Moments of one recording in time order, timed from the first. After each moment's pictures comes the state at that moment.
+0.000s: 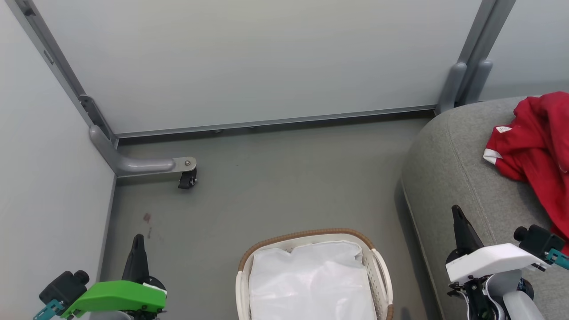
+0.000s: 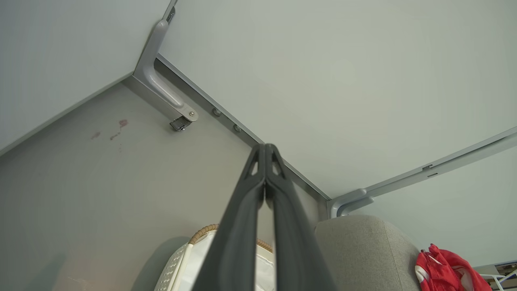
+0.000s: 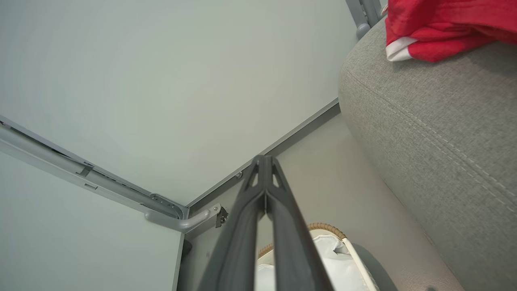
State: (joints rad) left arm -0.03 0.05 -0.01 0.29 -0.90 -0.10 -0.10; right arm -0.12 -0.04 -0.04 0.33 0.76 0.13 -0.10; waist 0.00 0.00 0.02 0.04
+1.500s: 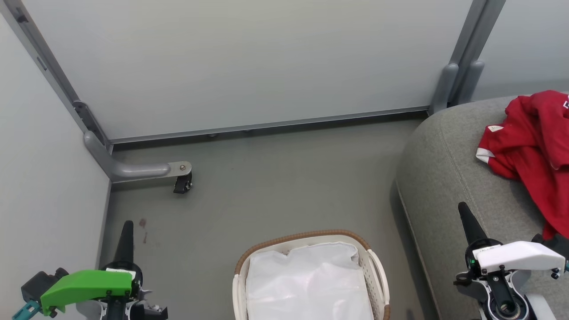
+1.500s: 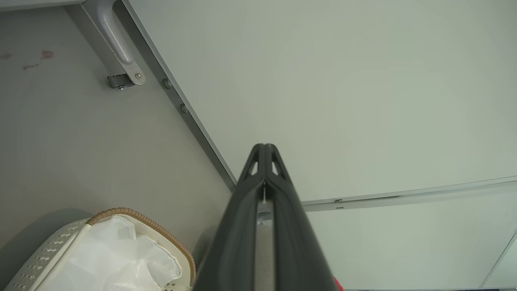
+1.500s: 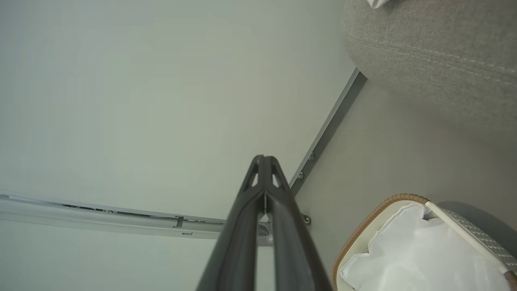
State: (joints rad) left arm -0.07 0.05 0.06 0.27 -1.33 -0.12 0.03; right arm -0.12 -0.04 -0.09 0.28 1.28 0.13 0.03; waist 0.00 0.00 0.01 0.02
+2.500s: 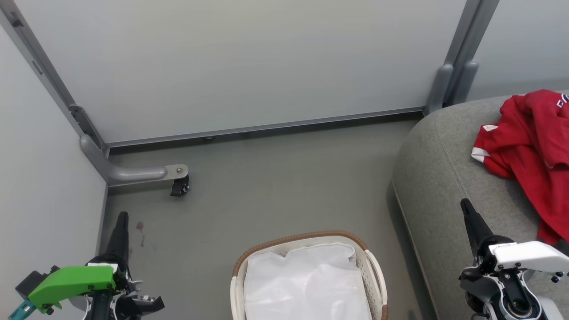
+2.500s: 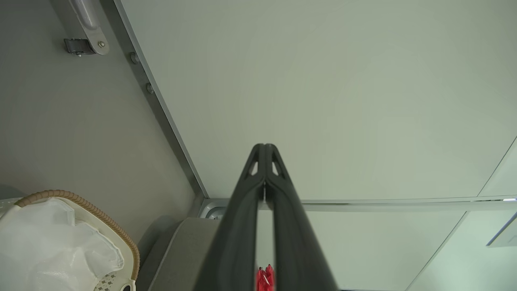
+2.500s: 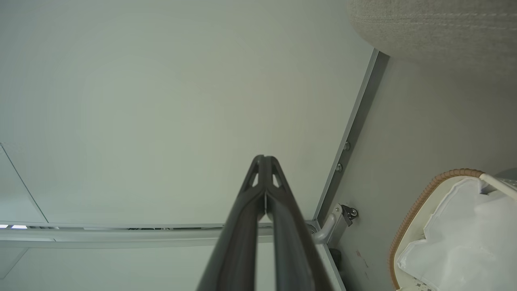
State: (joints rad) left arm -0.09 0.05 0.10 0.25 -1.54 -0.12 0.09; right arm -0.11 -0.05 -0.11 0.25 1.52 0.13 0.09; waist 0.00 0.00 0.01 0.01
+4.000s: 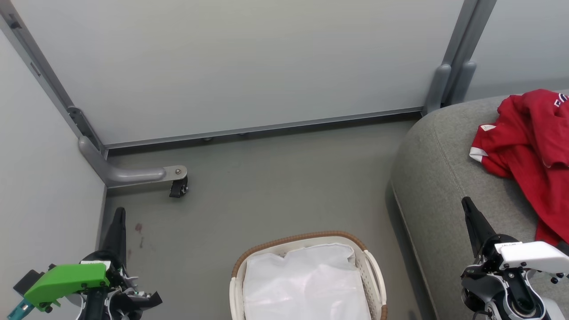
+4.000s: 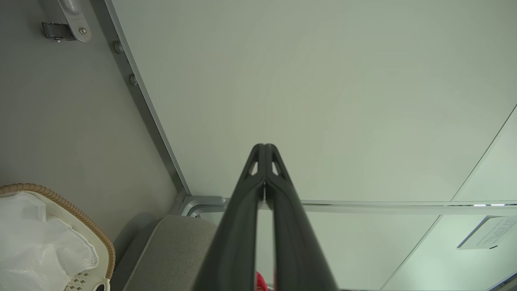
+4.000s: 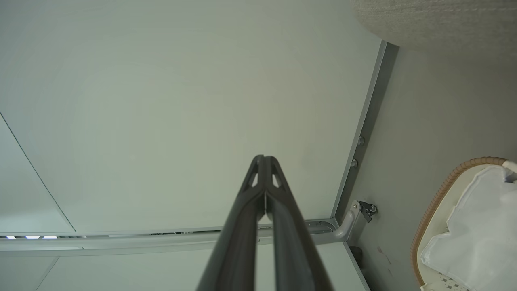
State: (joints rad) left arm -0.10 0.05 0.11 0.25 -1.61 -0.13 0.11; right arm -0.11 -0.05 -0.11 0.25 1.61 0.13 0.11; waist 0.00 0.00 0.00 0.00
